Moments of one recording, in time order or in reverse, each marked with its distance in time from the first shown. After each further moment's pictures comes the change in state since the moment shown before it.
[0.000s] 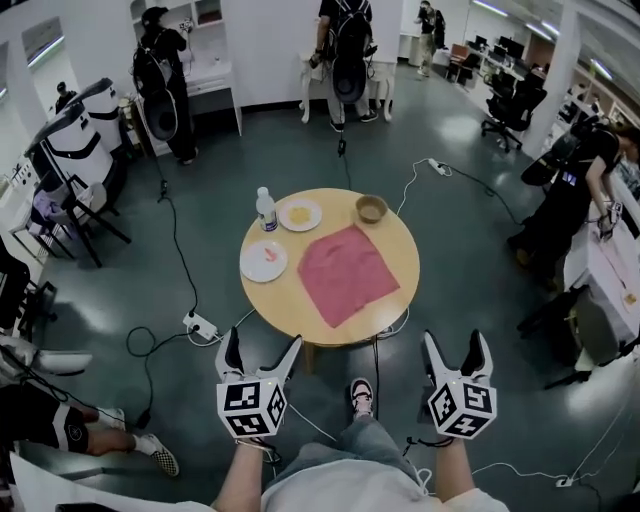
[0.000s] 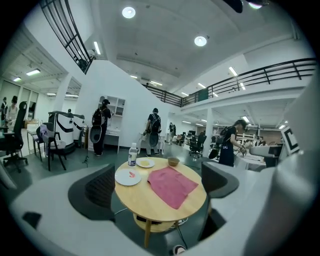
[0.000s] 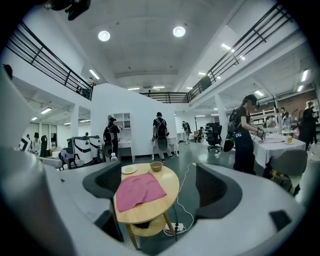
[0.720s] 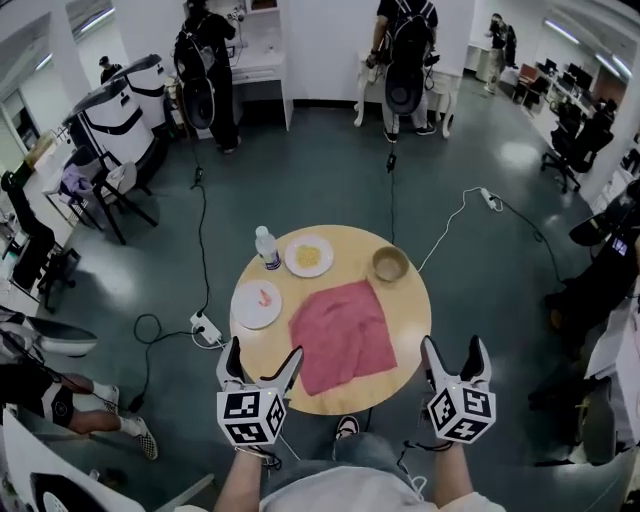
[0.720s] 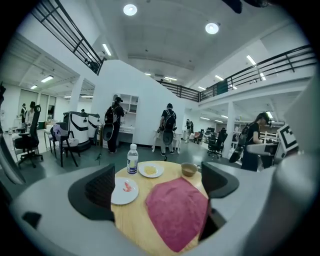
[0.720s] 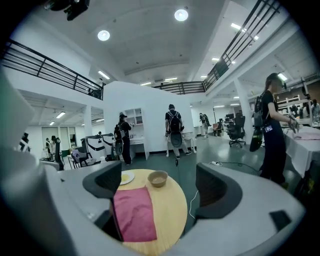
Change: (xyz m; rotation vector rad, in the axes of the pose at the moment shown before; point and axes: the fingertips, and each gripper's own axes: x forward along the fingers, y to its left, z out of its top) left arm 0.171 -0.015 0.030 -0.050 0.034 0.215; right arm 0.253 -0.048 0.040 -0.011 0.072 0.225
